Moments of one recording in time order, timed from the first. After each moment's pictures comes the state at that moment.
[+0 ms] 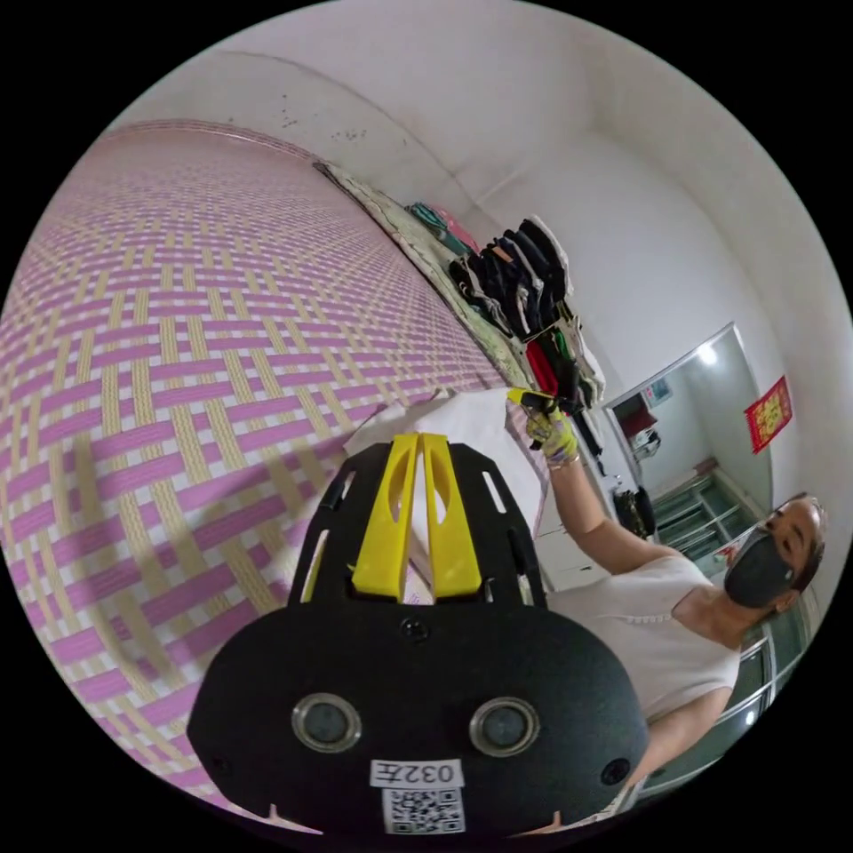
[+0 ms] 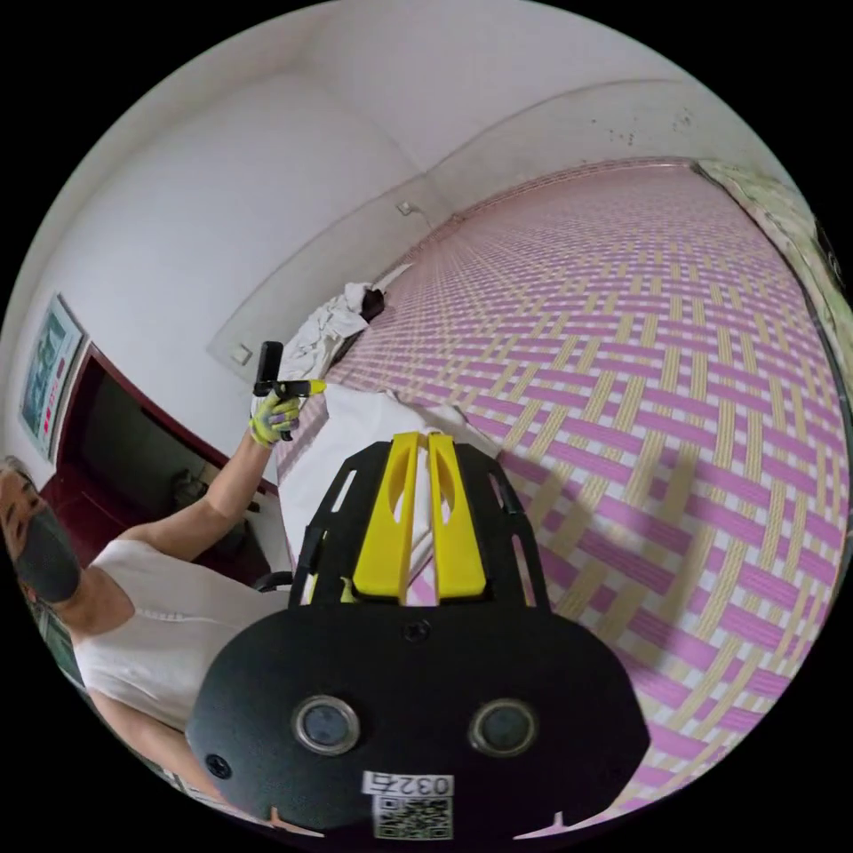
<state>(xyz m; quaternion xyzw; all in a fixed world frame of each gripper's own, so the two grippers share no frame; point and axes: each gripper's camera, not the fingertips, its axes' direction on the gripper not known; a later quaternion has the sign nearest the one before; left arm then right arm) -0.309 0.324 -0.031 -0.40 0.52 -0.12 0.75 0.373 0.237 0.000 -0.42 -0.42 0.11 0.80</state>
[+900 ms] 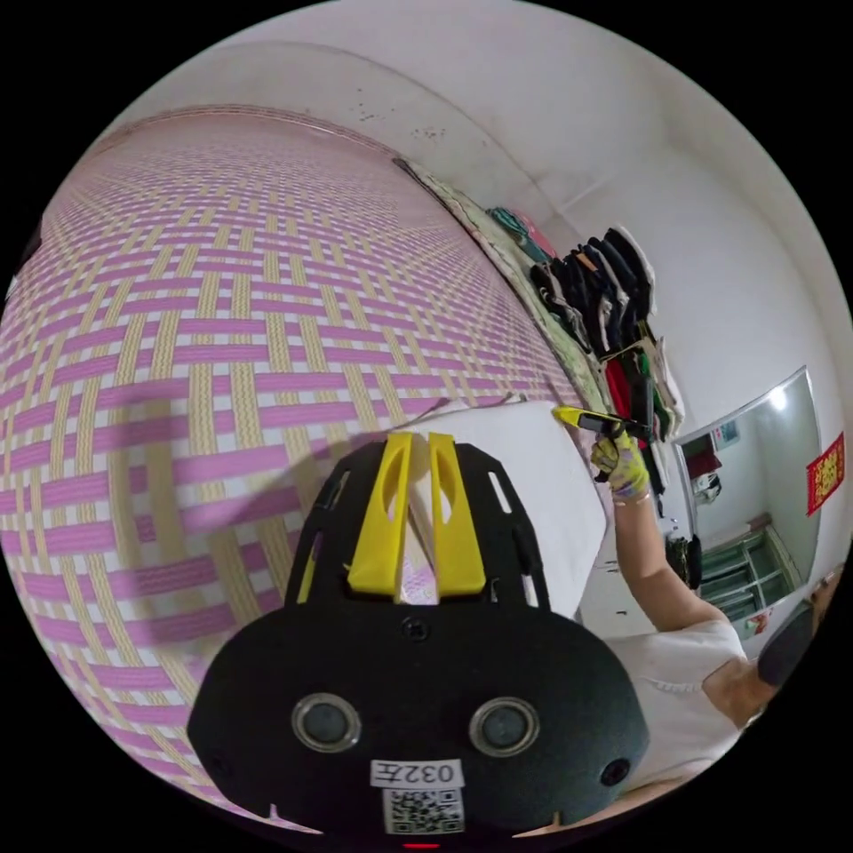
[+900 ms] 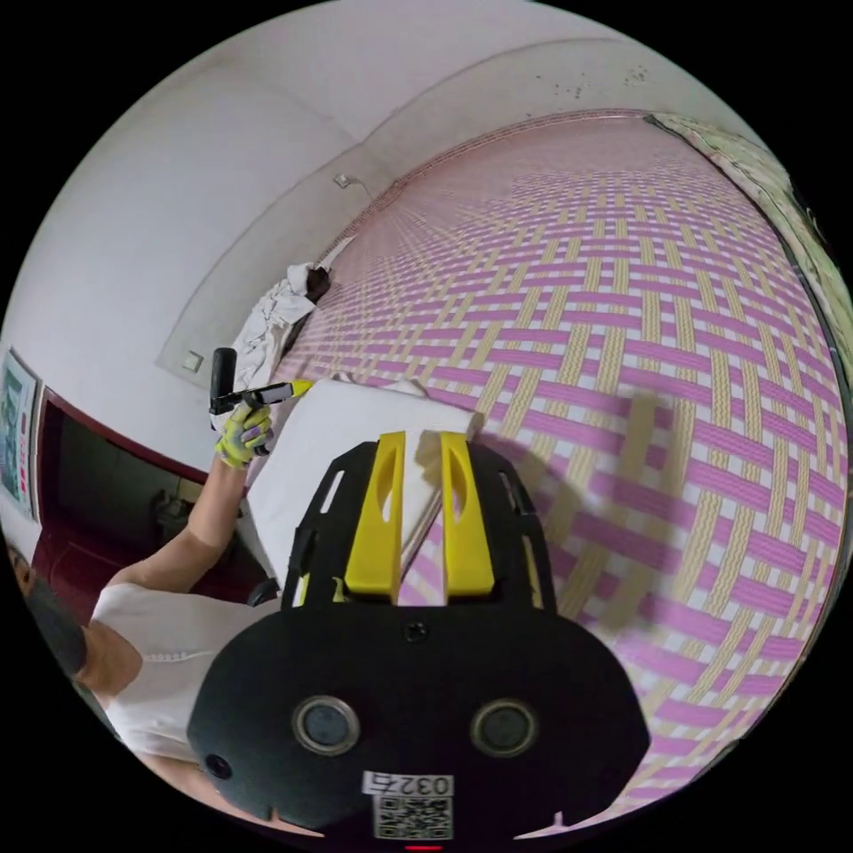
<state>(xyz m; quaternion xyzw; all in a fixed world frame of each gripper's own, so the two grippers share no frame) -0.258 0.259 0.011 -0.43 0.42 -0.12 0.79 0.411 0.188 0.033 -0.49 -0.35 0.11 0.79</state>
